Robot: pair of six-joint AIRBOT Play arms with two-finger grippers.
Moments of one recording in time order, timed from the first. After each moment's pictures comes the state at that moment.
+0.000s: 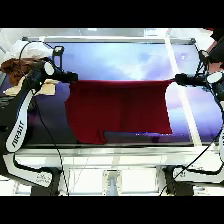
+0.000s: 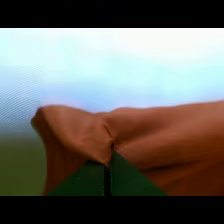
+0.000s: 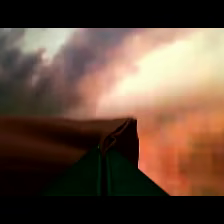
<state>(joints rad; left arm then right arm) -0.11 -1.62 1.50 1.42 -0.93 -1.44 -0.29 -1.42 1.26 -1.07 0.82 1.12</state>
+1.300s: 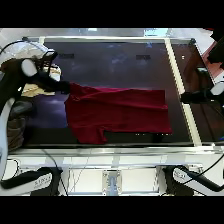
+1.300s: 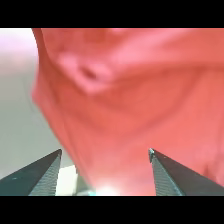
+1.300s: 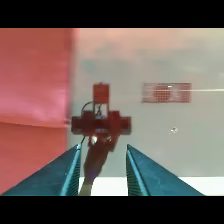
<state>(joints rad) -0.08 -1.21 1.25 1.39 -1.24 -1.40 -0.35 -1.15 1.09 -1.45 1.04 1.23</state>
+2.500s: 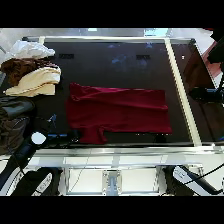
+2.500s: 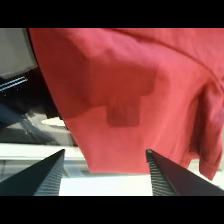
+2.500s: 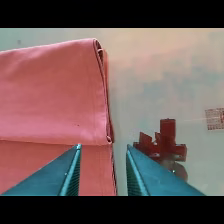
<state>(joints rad) -0.09 -0.76 0.24 0.89 -0.81 -1.62 -0.50 -1.09 1.10 -1.11 1.09 1.15</state>
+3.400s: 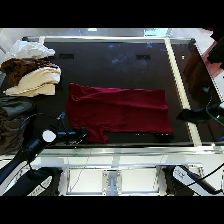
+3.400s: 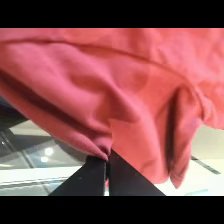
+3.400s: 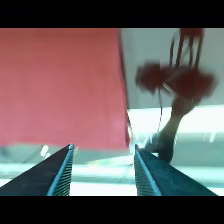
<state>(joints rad) -0.29 -0.89 0.28 0.78 -0.65 -1.64 -0.53 -1.09 0.82 -1.21 1.29 1.19</state>
